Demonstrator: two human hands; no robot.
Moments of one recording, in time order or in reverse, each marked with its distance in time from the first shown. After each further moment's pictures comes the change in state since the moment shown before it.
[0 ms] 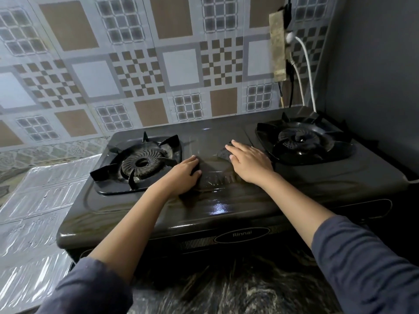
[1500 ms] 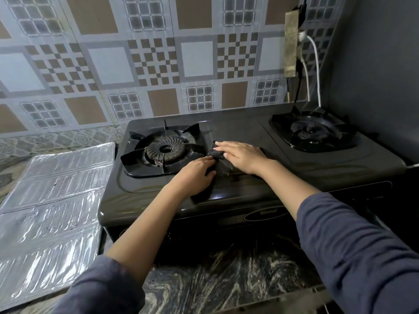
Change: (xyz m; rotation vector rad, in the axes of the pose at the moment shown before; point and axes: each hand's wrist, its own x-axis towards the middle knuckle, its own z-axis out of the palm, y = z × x) left_hand -0.045 -0.043 0.001 -0.002 0.090 0.232; right_hand 0.004 -0.065 0.020 0.077 -0.142 -0.182
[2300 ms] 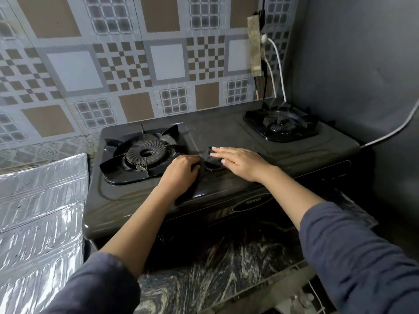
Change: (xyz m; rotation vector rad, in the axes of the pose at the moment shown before) left_hand 0.002 -0.006 0.006 -0.039 0.204 0.131; right_hand -0.060 -0.002 -0.002 -0.030 0.015 0.086
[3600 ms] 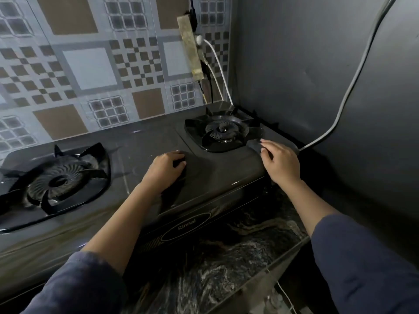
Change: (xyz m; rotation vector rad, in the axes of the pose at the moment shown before) left_hand 0.100 0.099 0.063 -0.140 -0.111 -0.078; right_hand -0.112 0.196 -0.041 -0.050 0.796 0.475
